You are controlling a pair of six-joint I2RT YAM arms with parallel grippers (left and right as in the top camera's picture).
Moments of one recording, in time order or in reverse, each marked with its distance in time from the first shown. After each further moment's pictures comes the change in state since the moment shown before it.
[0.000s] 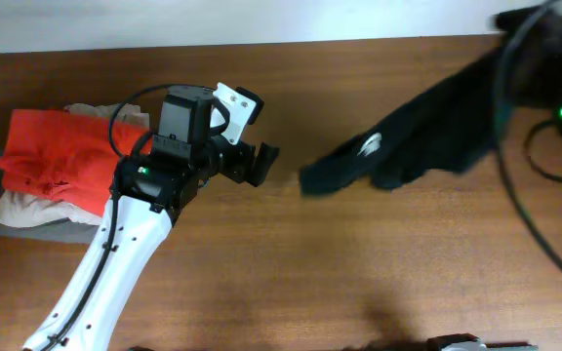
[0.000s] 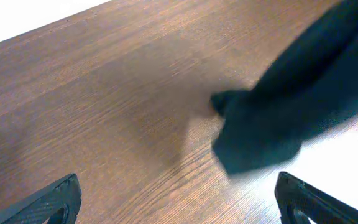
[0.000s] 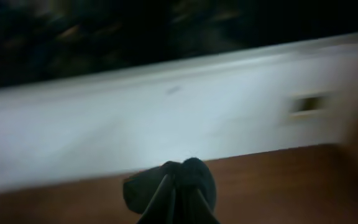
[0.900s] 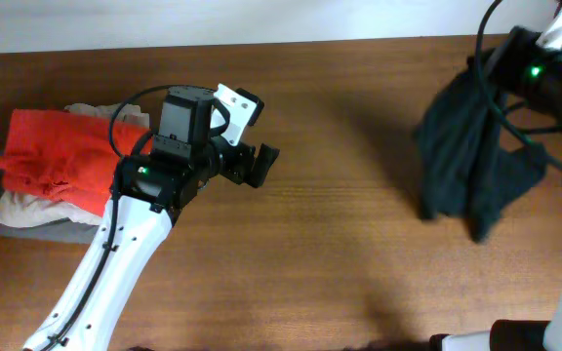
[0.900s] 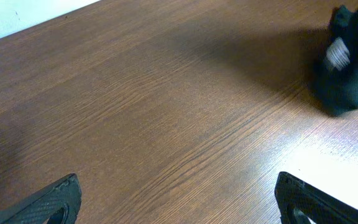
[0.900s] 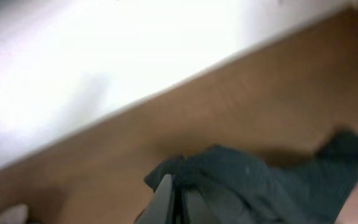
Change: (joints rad) left arm 0.000 0.000 0.000 -0.011 0.000 0.008; right arm -0.122 0.247 0.070 -0.261 -0.187 0.236
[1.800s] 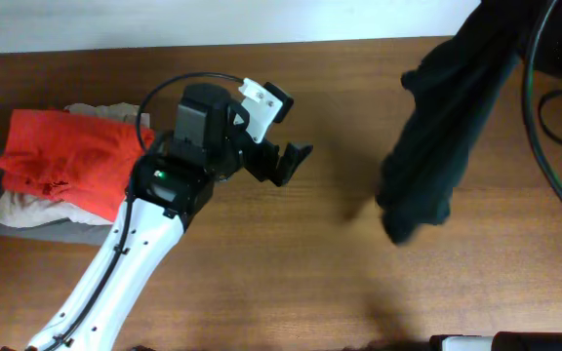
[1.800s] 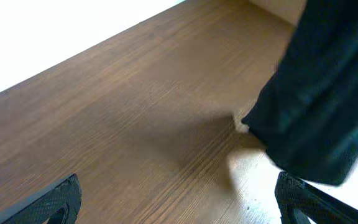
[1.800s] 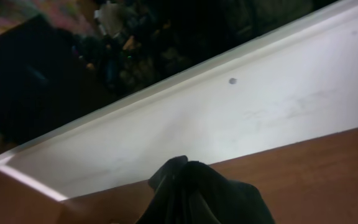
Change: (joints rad) left arm -0.085 0.003 0.000 0.185 0.154 0.000; right arm 0.000 -0.043 0.272 0.111 -0.270 0.042
